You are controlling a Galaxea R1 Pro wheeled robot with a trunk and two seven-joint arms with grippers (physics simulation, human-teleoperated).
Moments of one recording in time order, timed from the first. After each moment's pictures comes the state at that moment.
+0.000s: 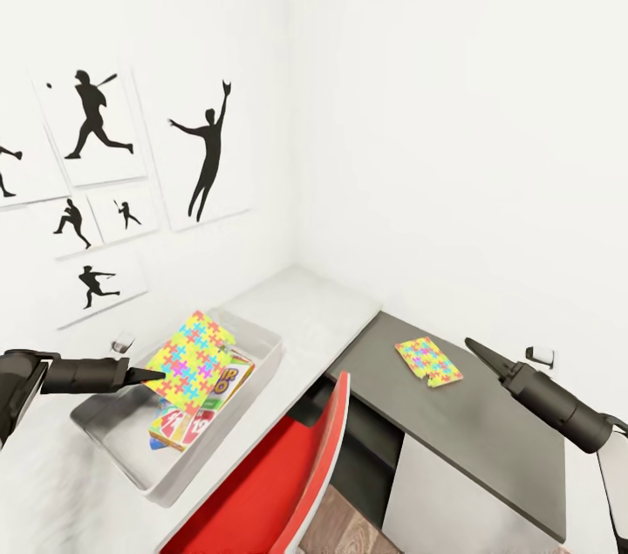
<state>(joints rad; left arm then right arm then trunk) -0.80 0.48 0.17 -0.63 -0.25 0.79 -1.56 -0.30 -0.15 -0.55 -1.46 -0.50 0.80 1.11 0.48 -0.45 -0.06</state>
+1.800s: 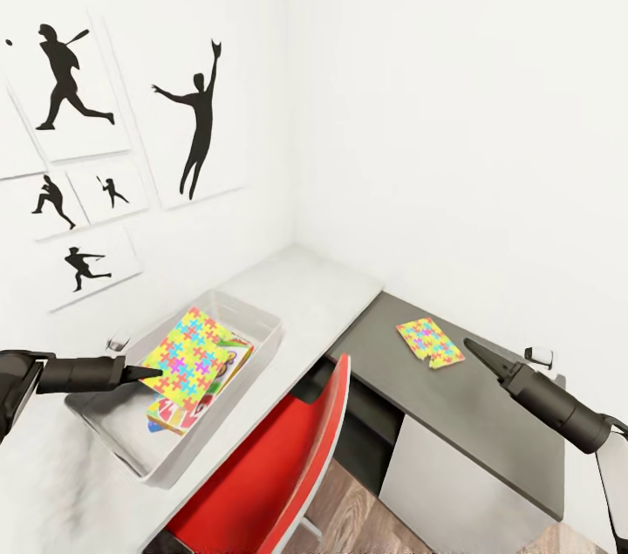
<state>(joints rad) -0.80 0.49 0.20 -0.63 -0.24 0.78 -1.56 -0.30 -0.15 -0.55 -1.45 -0.50 0.79 1.11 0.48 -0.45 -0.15</state>
